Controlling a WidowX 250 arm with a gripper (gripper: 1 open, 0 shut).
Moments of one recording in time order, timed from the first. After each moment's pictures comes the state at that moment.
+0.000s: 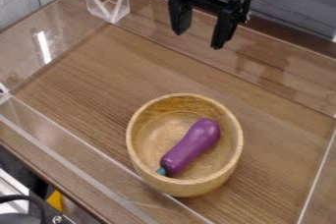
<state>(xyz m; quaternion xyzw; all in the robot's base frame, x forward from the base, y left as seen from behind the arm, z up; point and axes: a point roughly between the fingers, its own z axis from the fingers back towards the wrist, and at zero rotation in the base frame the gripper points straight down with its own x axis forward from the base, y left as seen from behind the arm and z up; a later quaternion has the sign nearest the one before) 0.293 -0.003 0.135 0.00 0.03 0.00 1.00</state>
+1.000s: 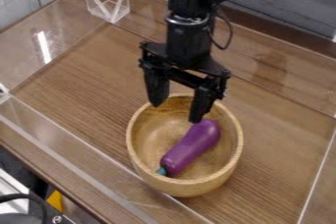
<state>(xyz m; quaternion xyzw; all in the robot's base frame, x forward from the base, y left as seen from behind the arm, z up) 0.222 -0.019 0.089 -0.02 0.06 0.01 1.00</state>
